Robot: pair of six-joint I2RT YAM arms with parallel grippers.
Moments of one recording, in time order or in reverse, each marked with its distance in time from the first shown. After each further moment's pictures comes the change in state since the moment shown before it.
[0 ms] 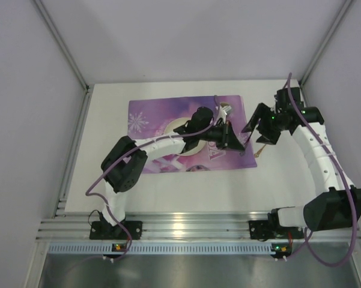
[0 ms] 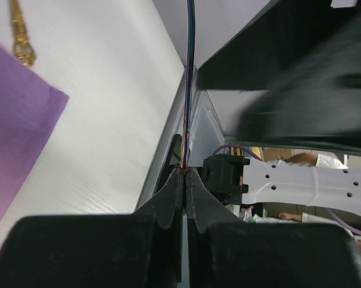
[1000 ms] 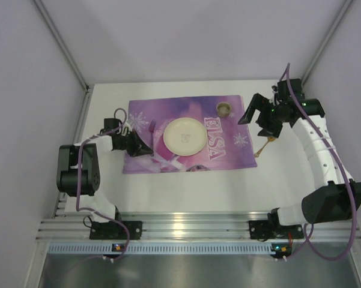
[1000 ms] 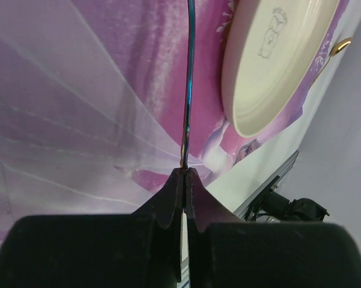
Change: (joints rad) left arm 0.864 -0.312 -0.547 -0.522 0.024 0.451; right arm 0.007 0.073 0.151 -0.021 -0.039 -0.079
